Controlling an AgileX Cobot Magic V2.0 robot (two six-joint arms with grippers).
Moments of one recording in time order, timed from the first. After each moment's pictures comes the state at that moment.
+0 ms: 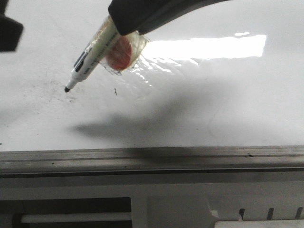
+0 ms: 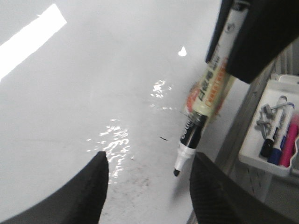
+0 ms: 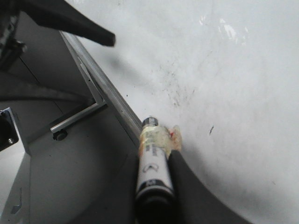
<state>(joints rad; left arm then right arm) -0.84 0.70 -0.46 0.36 0.15 0.01 0.83 1.11 -0.86 0.24 0.37 -0.19</state>
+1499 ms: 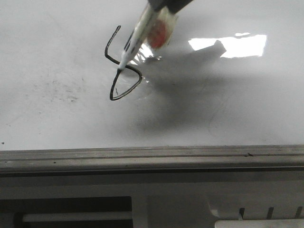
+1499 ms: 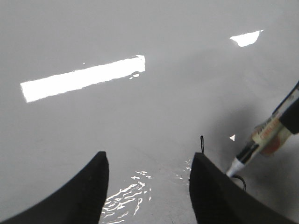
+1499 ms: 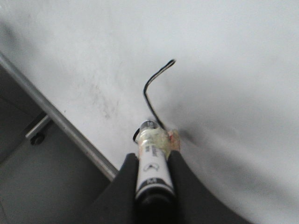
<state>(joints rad) -0.56 0.57 -0.35 0.06 -0.15 0.01 0.64 1.23 -1.10 0.11 0.63 0.01</state>
